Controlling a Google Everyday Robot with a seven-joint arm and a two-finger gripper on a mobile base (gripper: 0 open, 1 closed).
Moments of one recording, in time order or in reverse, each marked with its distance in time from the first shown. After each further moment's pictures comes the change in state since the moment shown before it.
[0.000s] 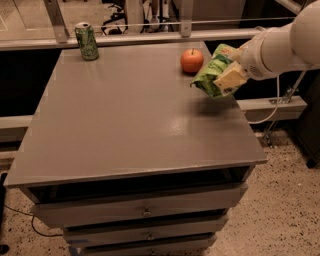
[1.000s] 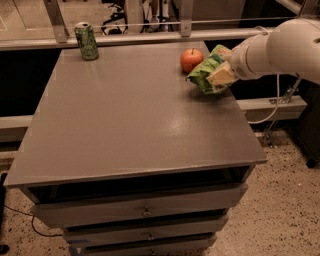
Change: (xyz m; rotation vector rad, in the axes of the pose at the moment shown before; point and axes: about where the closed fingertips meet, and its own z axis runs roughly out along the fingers) arm 0.006 -0.022 0.058 0.062 -0.030 0.080
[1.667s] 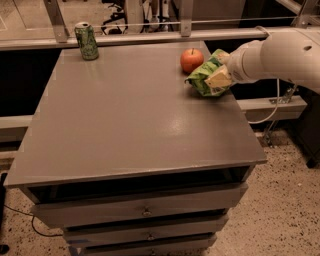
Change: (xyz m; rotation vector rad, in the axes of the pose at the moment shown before) arm 0.009 0.004 0.016 0.007 0.007 0.029
